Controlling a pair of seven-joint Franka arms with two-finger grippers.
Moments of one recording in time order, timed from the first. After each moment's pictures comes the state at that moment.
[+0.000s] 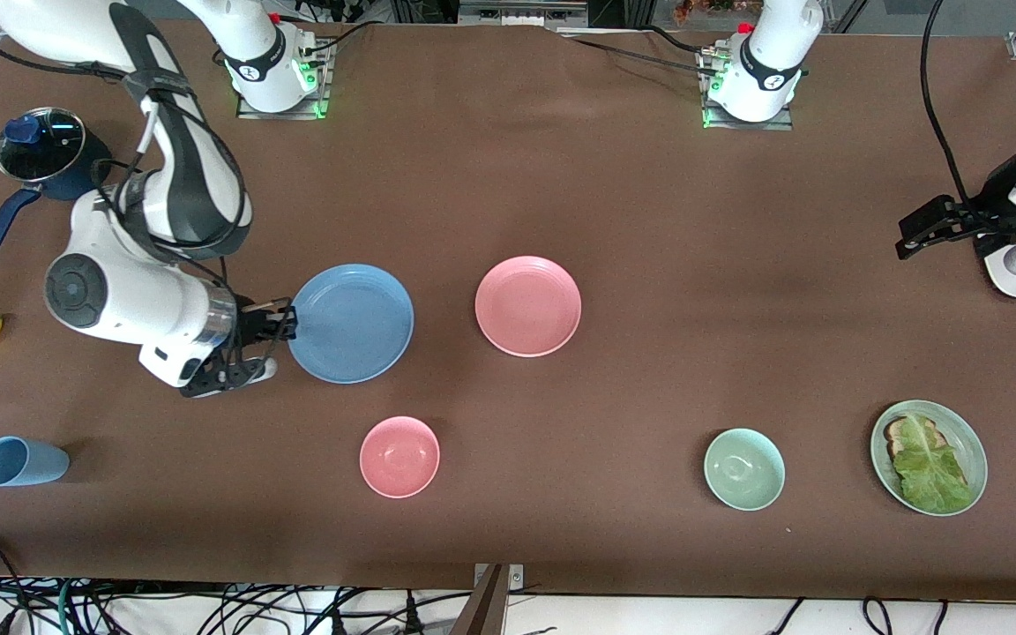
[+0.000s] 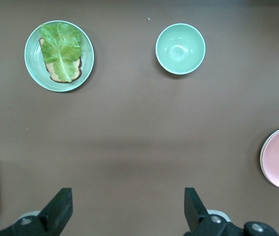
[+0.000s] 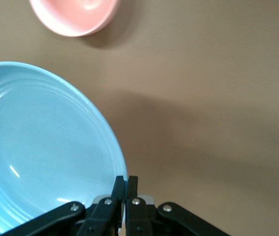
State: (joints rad) left arm 0.01 0.07 -0.03 -1.54 0.00 1.62 -0.07; right arm 0.11 0.48 0.17 -1.58 0.13 1.93 -0.02
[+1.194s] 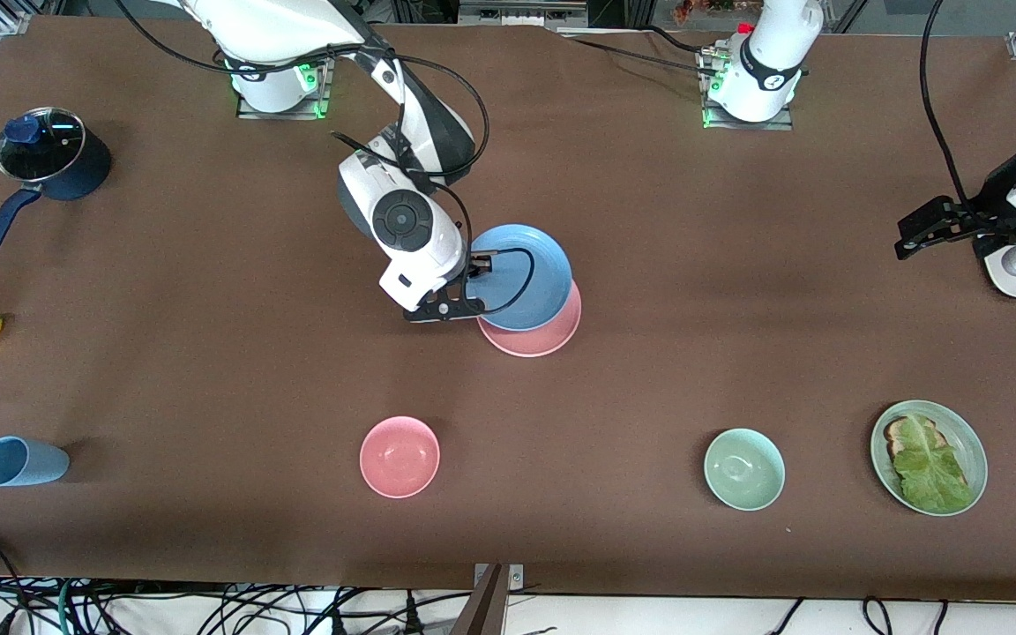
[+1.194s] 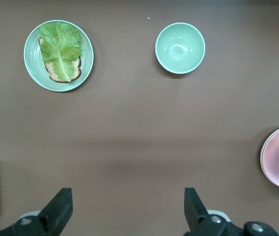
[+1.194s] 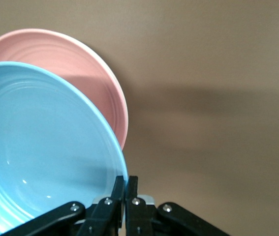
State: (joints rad) left arm 0.01 0.07 -0.03 -1.54 0.00 1.62 -0.07; right arm 0.54 0.61 0.17 -1.58 0.10 2.08 0.56
